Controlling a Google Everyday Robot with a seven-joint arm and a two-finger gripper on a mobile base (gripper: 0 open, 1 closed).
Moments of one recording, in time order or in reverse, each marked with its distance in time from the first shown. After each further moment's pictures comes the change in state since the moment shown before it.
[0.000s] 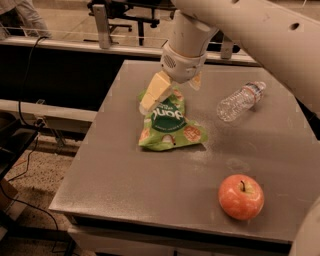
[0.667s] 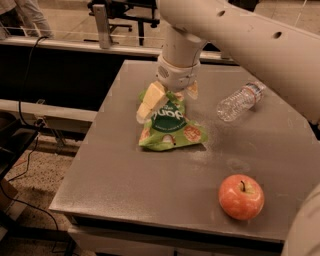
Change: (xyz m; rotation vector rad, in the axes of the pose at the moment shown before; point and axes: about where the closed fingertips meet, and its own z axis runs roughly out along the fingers) arm 0.005 0.007 0.023 0.007 0.056 0.046
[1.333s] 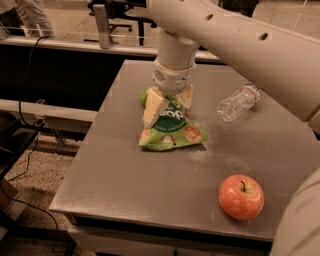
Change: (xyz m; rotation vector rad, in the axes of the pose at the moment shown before) arm 0.005 0.001 0.007 0.036 0.061 -0.003
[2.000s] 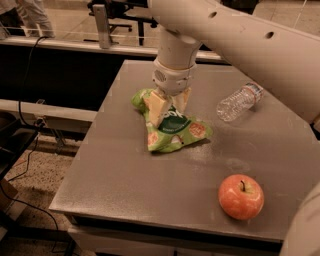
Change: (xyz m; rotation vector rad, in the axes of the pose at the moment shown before) arm 0.005 0.011 -0.004 -0.031 0.000 -0.055
